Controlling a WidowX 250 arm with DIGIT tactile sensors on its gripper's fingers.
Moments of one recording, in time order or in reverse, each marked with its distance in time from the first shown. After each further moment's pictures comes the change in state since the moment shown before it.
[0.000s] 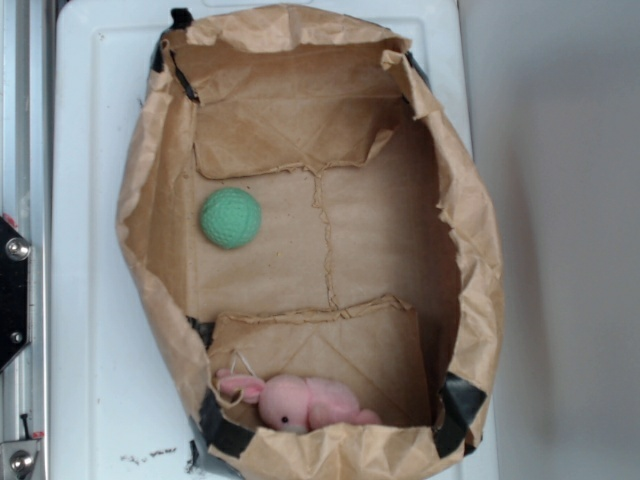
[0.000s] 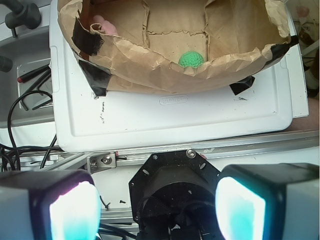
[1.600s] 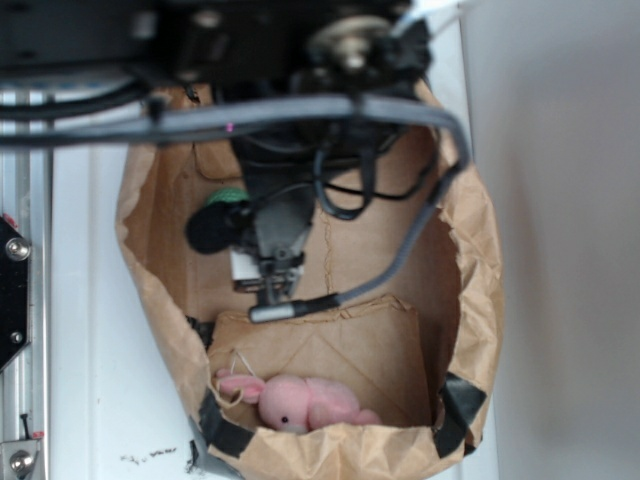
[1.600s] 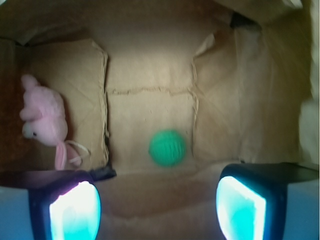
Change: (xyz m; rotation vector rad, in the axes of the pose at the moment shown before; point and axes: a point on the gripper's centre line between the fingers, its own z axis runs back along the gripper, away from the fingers) arm 0.130 0.061 -0.095 -0.014 0.118 0.030
